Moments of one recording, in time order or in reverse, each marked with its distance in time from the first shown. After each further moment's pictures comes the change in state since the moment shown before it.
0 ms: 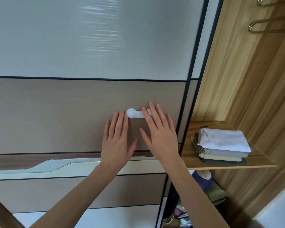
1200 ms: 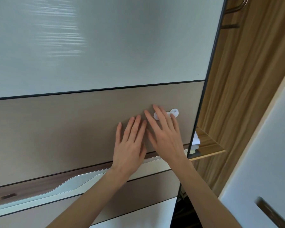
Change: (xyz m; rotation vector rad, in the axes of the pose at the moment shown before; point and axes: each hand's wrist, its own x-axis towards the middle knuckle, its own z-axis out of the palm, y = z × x) left_hand 0.066 0.233 0.071 -0.144 -0.048 0.243; right_hand -0.050 0.222 -0.060 -0.116 0.043 0.072
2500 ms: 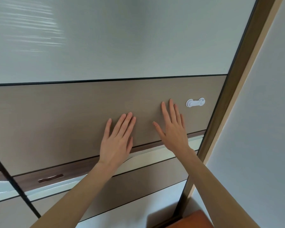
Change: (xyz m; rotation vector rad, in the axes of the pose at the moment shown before) left_hand 0.036 0.077 0.070 0.082 -0.010 0.073; right_hand -0.043 0.167 -0.020 -0.028 -0.242 0.309
